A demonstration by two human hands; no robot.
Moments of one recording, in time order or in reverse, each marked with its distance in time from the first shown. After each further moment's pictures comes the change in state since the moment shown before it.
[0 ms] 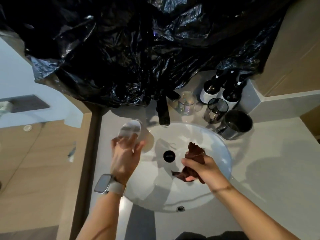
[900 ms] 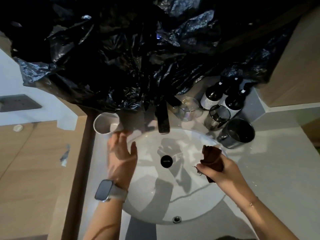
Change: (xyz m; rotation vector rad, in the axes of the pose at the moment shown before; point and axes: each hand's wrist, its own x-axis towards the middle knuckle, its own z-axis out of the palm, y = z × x) left_hand 0.021 0.003 0.005 -0.041 0.149 -0.175; right_hand 0.011 -0.017 -0.040 -0.328 0.138 -0.199
